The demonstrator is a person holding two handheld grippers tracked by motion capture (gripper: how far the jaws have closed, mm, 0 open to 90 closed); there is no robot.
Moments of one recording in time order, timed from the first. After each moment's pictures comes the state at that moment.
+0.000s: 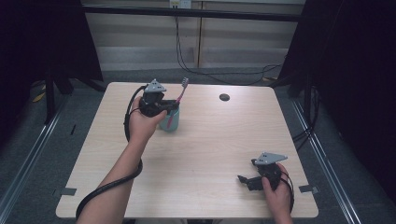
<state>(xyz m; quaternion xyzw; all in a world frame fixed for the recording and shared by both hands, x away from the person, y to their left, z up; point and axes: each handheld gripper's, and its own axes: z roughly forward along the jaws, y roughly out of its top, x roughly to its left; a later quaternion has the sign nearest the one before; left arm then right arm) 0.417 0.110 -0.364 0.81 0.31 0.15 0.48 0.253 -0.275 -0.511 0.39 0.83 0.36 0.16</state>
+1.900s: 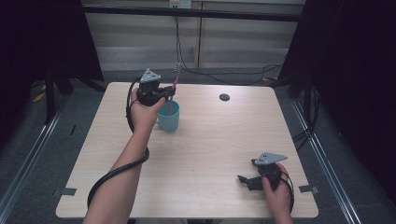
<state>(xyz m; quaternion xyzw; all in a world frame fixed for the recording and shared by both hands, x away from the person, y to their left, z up) 0.449 0.115 -0.362 0.76 0.35 0.19 0.51 0.253 -0.274 -0.511 0.39 0.83 0.36 0.16</state>
